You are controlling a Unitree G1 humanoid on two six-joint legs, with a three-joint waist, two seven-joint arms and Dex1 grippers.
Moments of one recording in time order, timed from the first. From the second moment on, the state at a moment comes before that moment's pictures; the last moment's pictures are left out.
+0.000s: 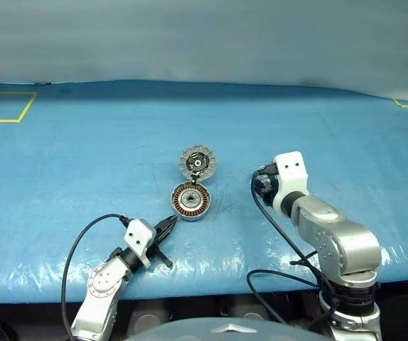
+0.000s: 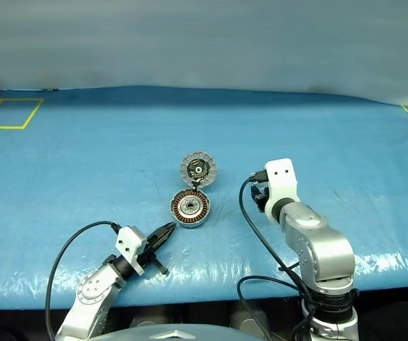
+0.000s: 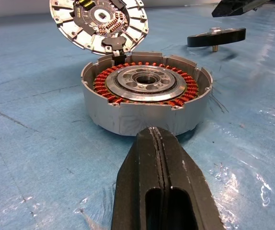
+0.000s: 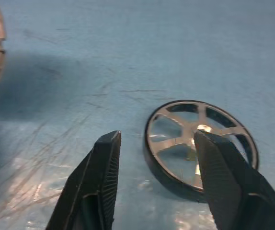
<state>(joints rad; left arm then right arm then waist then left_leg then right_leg) 0.27 0.26 -0.15 -0.03 -0.14 -0.25 -0.59 -0.22 -0.23 -0.06 -0.62 0.19 1.30 0.09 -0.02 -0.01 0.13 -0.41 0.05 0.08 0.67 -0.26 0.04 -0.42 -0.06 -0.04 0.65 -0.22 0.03</state>
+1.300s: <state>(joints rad) 0.29 0.26 -0.15 -0.05 -0.14 -0.25 -0.57 -0.28 -0.16 -0.05 -0.46 0.10 1.35 0.00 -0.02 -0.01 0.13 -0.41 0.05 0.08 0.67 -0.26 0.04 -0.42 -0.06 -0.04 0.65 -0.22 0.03</state>
